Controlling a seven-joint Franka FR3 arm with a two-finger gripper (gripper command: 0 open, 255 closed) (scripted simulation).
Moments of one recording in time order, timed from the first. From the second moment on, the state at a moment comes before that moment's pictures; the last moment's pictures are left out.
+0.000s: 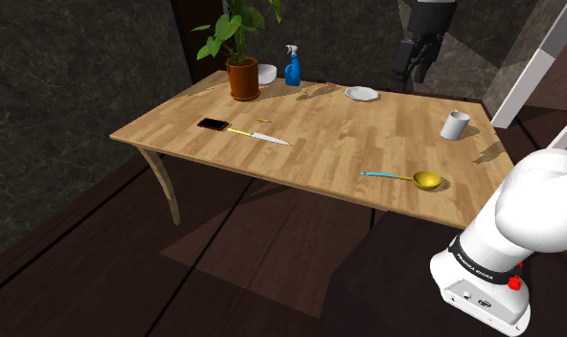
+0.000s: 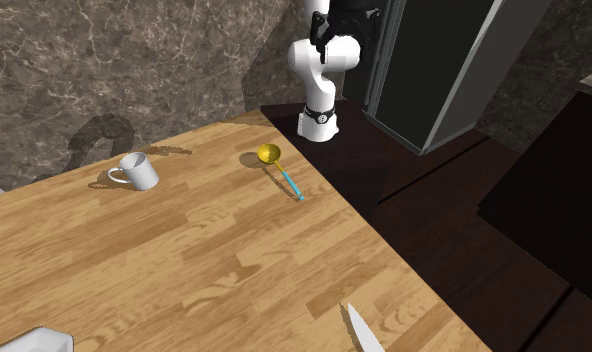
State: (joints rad) arm -0.02 -0.74 -0.07 -2.29 -0.01 1.51 -0.01
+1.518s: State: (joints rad) arm -0.05 -0.59 -0.49 -2.76 -0.25 2.05 -0.60
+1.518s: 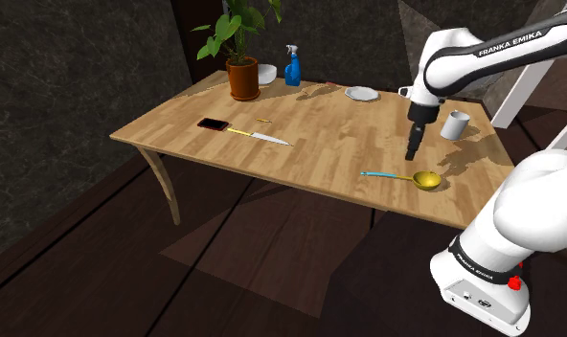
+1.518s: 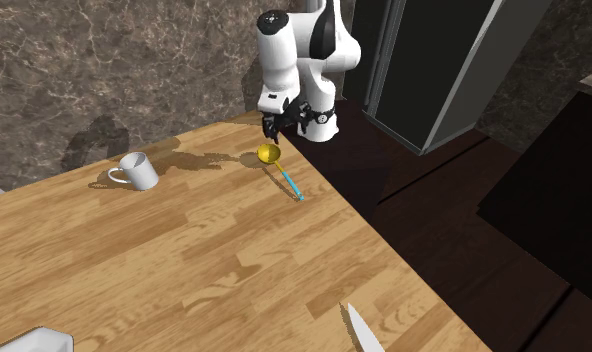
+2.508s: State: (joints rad) arm 0.07 -0.12 -0.75 -2.79 -0.13 2.51 -0.99
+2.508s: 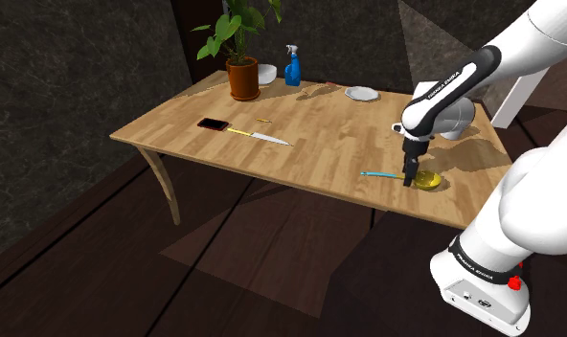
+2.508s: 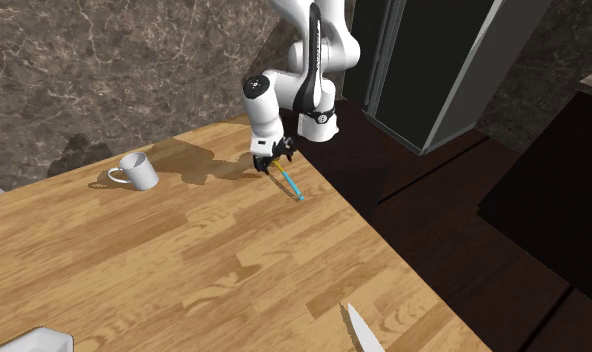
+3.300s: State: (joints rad) arm 0.08 -0.09 -0.76 -2.80 -0.10 2.54 -1.01
